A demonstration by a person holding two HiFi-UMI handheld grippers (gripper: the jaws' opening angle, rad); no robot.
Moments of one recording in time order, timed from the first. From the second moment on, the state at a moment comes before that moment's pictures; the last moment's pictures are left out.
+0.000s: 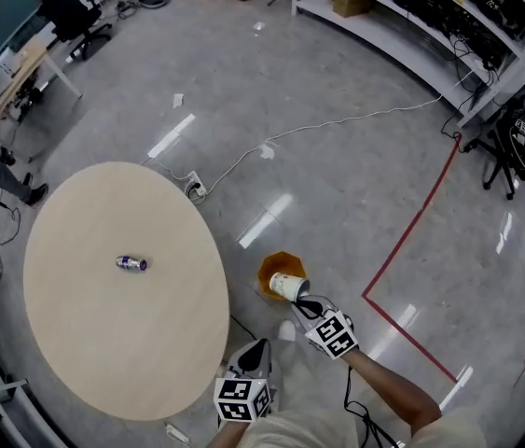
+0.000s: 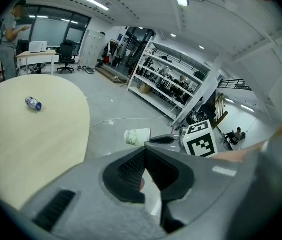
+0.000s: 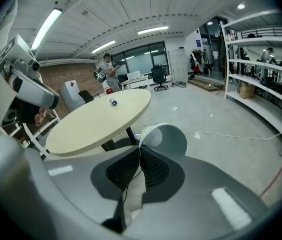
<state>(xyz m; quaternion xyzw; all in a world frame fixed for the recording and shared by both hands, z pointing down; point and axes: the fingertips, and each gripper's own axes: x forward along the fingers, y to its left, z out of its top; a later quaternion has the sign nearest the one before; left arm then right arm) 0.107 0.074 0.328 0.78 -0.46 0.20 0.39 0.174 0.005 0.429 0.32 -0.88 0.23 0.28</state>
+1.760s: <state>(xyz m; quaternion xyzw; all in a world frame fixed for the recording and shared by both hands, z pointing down) 0.096 0.055 0.754 0.66 -0.51 0.25 0.49 0.153 -0.024 0.910 0.14 -0.80 0.26 0.52</state>
